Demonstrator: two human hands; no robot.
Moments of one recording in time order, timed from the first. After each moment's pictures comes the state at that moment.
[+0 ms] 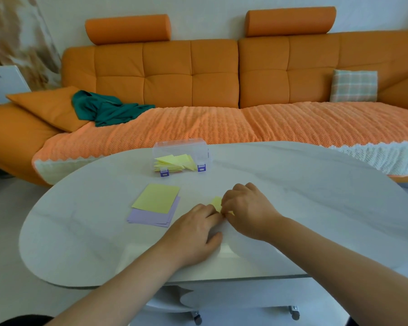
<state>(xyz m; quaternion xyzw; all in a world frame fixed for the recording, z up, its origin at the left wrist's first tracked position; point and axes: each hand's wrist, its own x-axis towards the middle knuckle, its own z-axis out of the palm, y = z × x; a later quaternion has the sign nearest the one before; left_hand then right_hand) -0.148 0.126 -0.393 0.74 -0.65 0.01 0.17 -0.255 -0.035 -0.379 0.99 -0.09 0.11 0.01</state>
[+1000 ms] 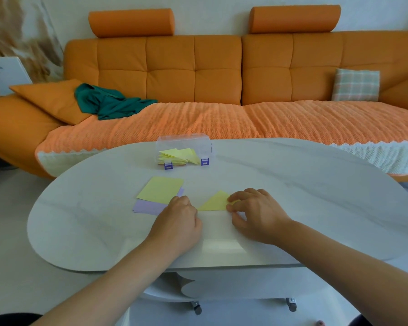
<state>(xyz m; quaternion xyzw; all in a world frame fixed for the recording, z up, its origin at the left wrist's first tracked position) -0.137 0.152 -0.393 0.86 -0.48 0.05 0.14 -0.279 -0.027 -0.394 0.98 -0.14 0.13 -0.06</state>
